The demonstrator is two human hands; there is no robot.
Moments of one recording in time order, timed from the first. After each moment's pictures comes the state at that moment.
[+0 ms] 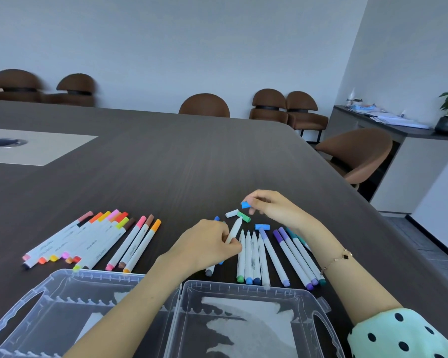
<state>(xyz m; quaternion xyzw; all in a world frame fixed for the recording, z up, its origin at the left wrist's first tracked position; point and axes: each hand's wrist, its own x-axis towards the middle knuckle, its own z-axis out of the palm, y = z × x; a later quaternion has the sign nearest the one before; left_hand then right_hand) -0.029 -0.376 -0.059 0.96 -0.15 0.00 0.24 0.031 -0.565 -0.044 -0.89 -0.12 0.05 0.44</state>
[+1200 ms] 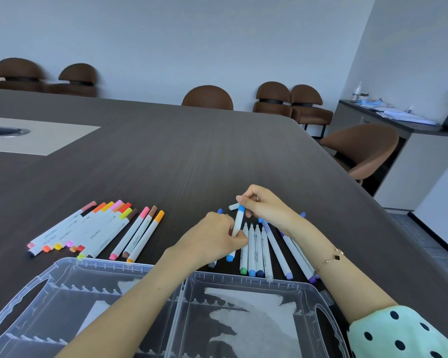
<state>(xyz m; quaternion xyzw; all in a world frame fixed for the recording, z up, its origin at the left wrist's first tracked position) -0.031 -0.383 -0.060 0.94 -0.16 -0.04 0.31 0.024 -0.537 -0.053 -0.88 -0.12 0.04 0.45</state>
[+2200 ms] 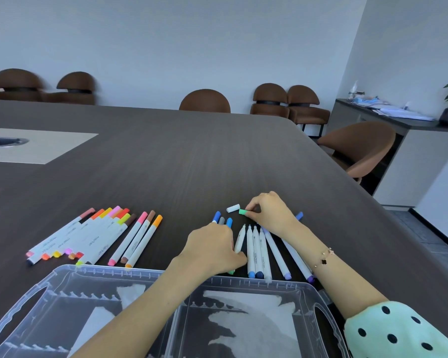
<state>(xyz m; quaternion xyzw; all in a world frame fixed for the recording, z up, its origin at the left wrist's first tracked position) -0.036 -0.394 -0.067 0.99 -0.14 0.00 0.09 0.043 -0.555 -0.080 -0.97 -0.11 -0.09 0.18</state>
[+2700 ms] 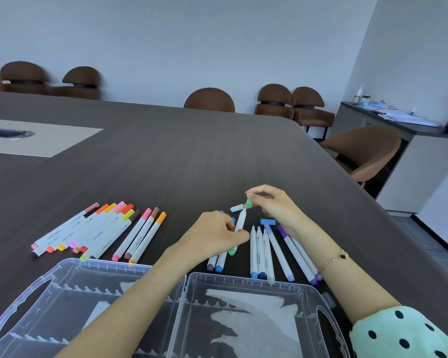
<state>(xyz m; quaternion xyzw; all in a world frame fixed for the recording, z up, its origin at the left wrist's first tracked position) -0.021 -0.383 -0.063 0.93 -0.09 -0.03 0.35 0.027 -0.549 -0.055 -0.83 -0.04 0.00 0.55</state>
